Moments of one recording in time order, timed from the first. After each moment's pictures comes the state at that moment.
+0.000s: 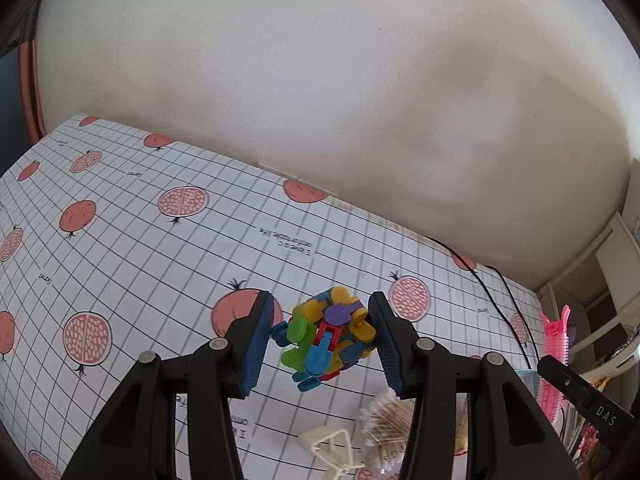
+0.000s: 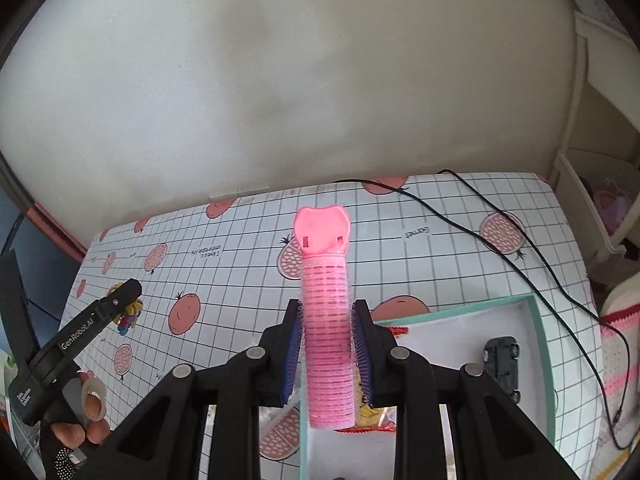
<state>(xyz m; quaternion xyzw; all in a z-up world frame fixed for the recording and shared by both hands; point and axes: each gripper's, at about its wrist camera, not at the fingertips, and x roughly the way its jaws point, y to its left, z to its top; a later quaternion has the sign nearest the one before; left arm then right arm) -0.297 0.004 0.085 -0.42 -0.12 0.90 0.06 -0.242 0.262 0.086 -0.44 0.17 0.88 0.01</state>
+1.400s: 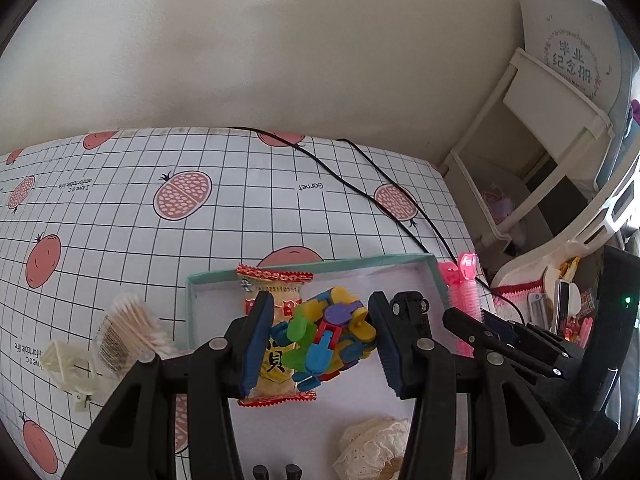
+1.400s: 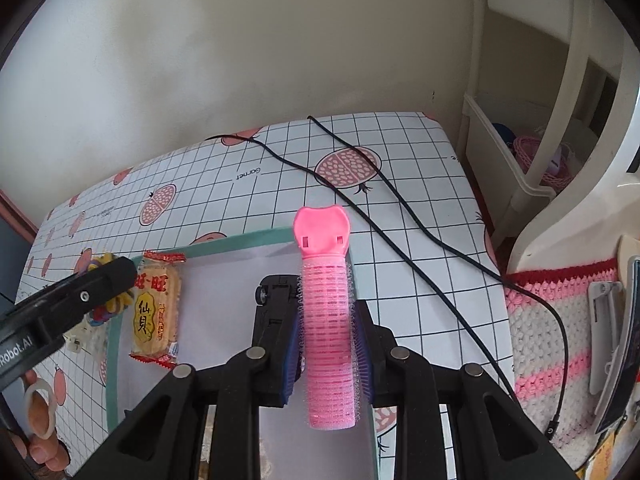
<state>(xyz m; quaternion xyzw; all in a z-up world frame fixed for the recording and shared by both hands) -0.243 0.216 0.043 -0.49 -0.02 0.84 0.22 -0.191 0.396 0.017 -0.48 0.13 0.86 0.06</state>
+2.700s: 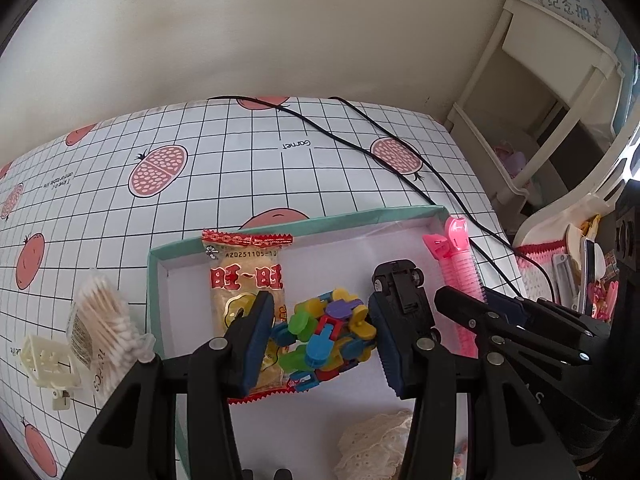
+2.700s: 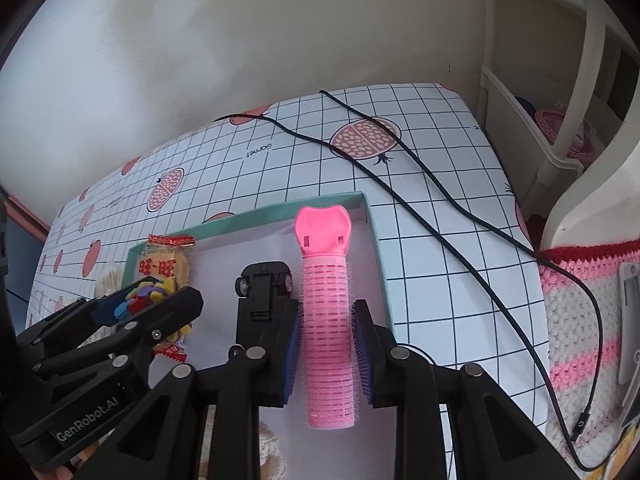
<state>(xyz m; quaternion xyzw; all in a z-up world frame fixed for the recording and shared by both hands) -0.237 0.243 0.011 -0.51 0.04 0.83 0.22 -0.195 0.391 -0.004 -0.50 0.17 0.85 0.04</state>
